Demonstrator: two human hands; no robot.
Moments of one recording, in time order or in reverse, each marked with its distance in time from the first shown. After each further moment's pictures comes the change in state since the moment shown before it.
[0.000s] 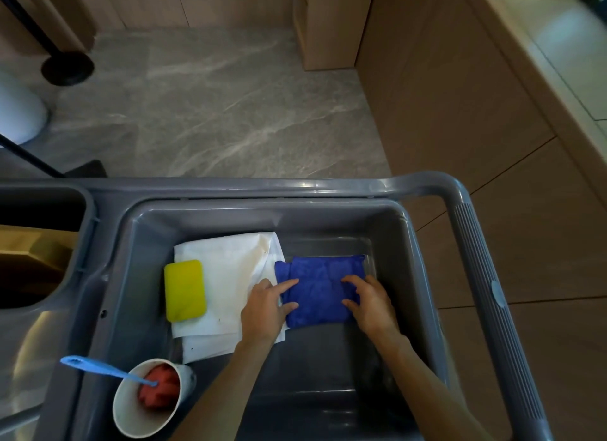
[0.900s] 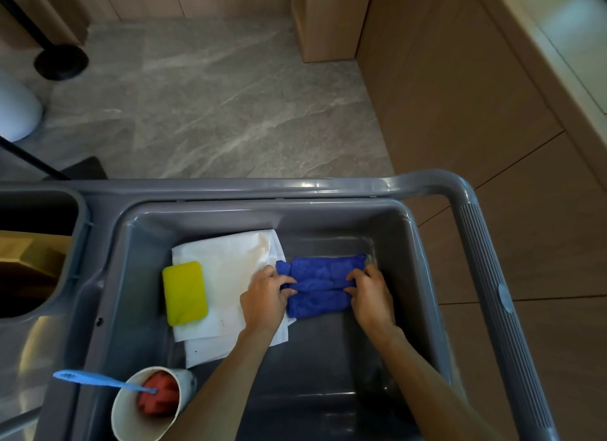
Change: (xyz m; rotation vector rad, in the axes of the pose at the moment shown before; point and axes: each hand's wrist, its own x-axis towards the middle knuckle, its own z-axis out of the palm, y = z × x) left_hand 0.021 0.013 -0.013 0.036 0.079 0.036; right_hand 0.015 -0.020 0.004 0.908 0.167 0.291
